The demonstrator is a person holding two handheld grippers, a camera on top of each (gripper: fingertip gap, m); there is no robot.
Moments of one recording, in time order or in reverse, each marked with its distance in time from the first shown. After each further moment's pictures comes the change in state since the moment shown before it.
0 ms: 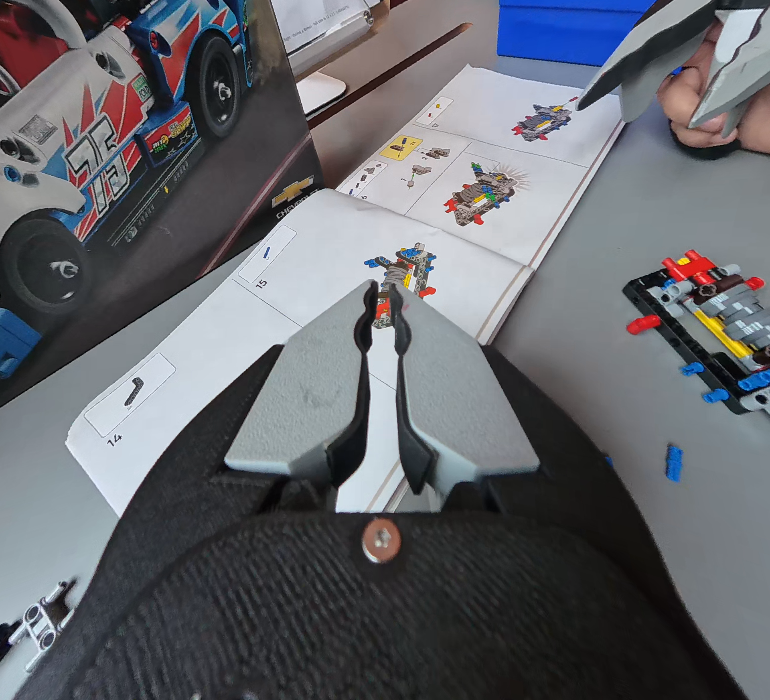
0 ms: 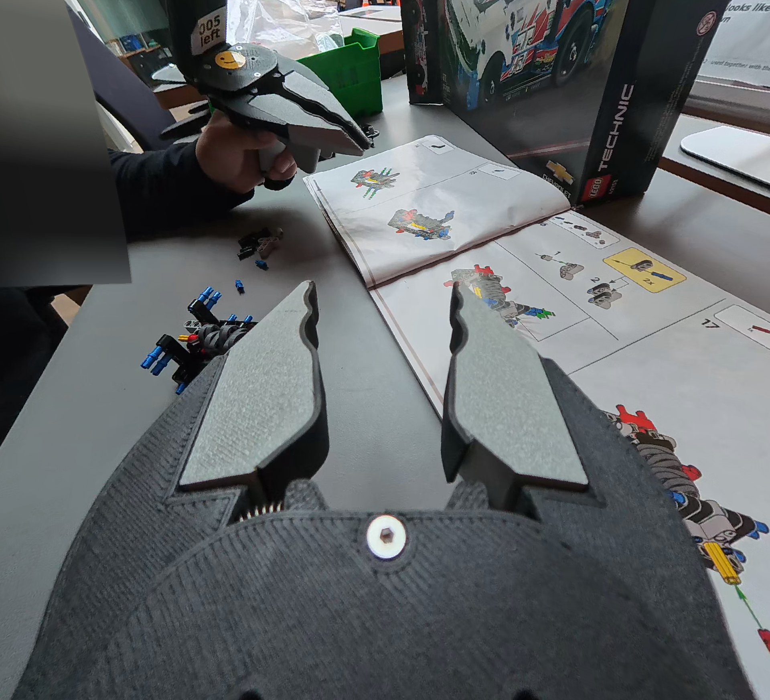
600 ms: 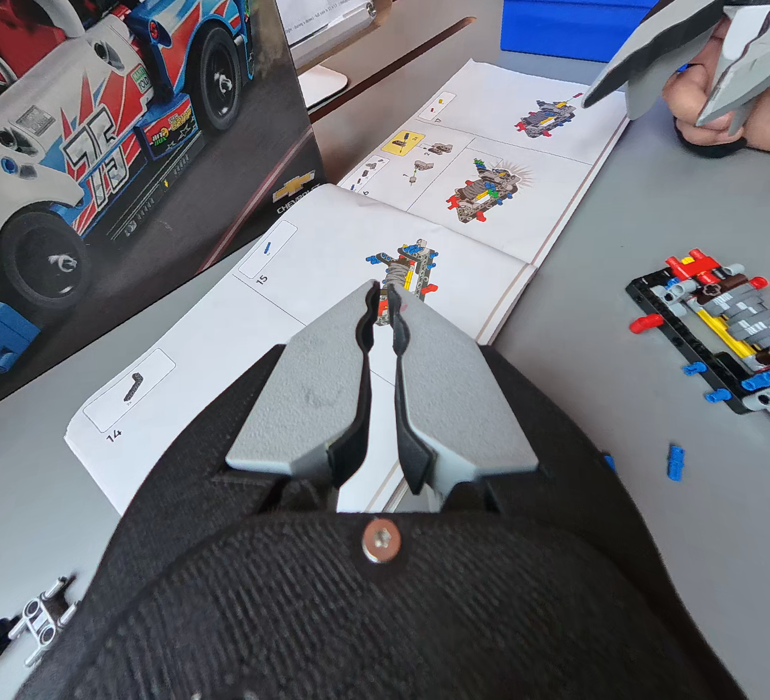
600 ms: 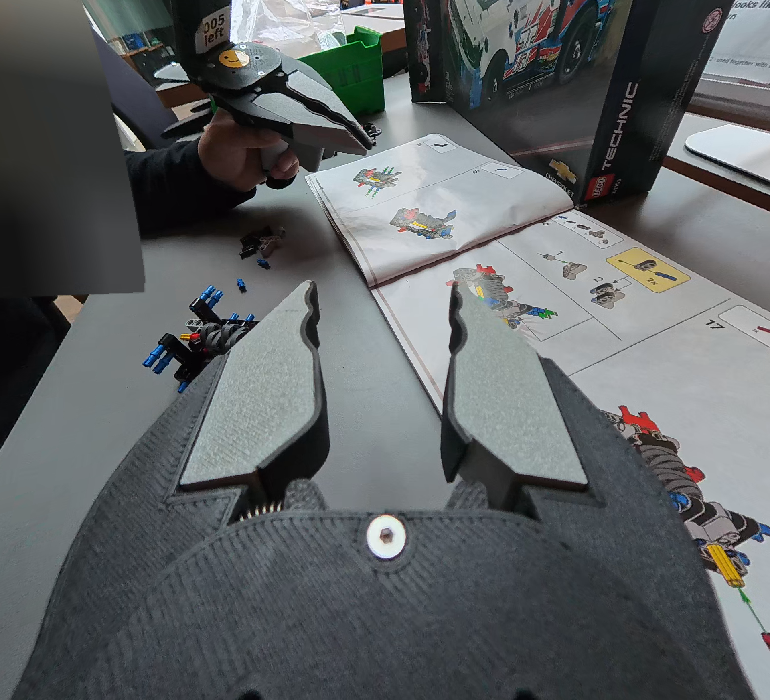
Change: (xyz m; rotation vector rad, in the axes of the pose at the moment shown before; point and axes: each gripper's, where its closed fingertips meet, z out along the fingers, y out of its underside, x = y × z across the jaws) left arm -0.001 0.002 0.000 -0.011 -0.002 -0.008; right arm -0.001 0.000 0.000 -0.003 -0.006 0.001
